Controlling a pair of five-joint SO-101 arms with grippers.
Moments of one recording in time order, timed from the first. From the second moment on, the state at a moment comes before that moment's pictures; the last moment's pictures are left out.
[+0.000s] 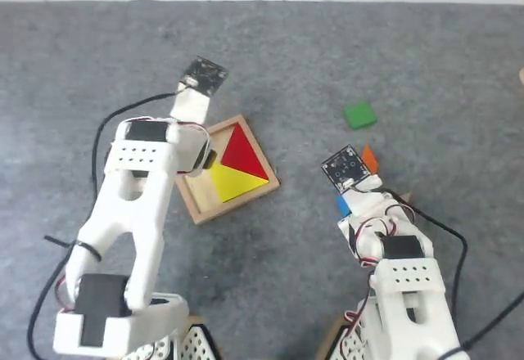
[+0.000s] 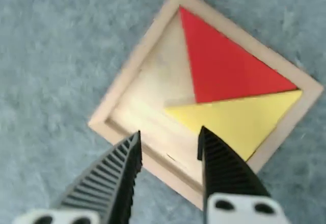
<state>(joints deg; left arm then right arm) -2.7 -9.3 31.2 60.8 -14.9 -7.6 -55.2 80.7 40.7 29.6</state>
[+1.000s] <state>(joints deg) -1.1 20.2 13.1 64.5 -2.7 -1.9 -55.2 80.7 40.7 23.3</state>
